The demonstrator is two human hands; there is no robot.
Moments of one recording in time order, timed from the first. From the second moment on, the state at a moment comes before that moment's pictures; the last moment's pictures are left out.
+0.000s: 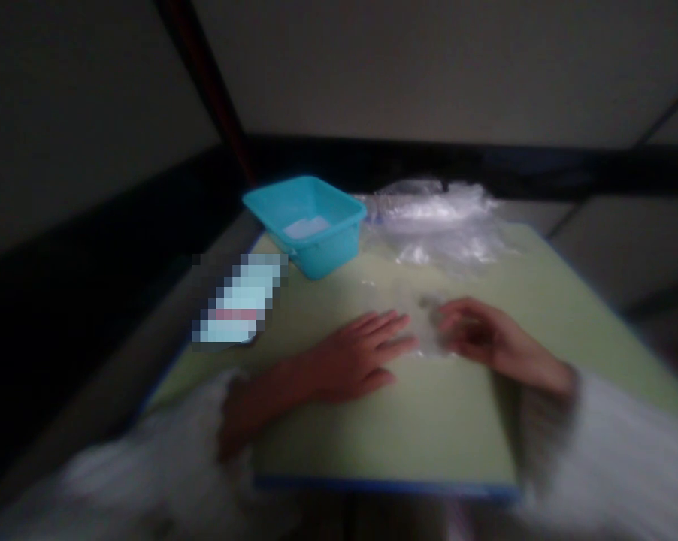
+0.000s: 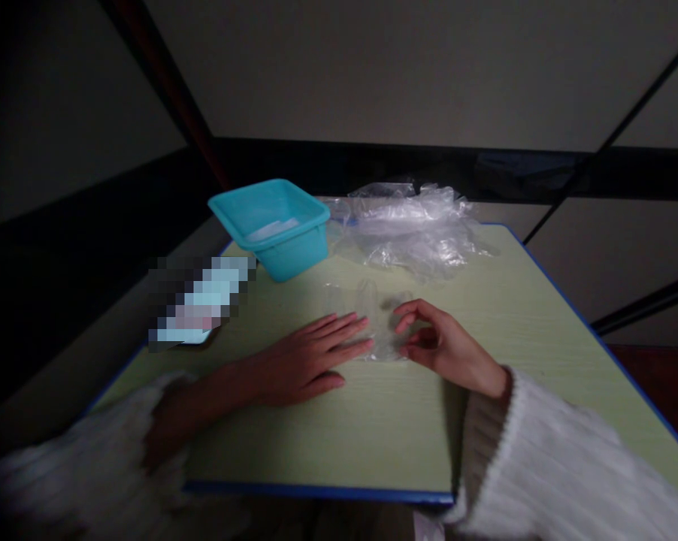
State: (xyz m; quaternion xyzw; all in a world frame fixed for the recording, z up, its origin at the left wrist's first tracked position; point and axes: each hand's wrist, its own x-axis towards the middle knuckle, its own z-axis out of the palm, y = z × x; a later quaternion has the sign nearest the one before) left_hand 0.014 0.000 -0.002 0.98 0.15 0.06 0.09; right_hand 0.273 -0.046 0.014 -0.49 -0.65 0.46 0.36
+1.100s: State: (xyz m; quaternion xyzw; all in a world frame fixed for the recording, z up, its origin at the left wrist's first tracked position) left_hand 0.015 -0.001 -0.002 0.98 0.16 0.05 0.08; right_hand 0.264 -0.042 0.014 -0.44 -0.62 0.56 0.33
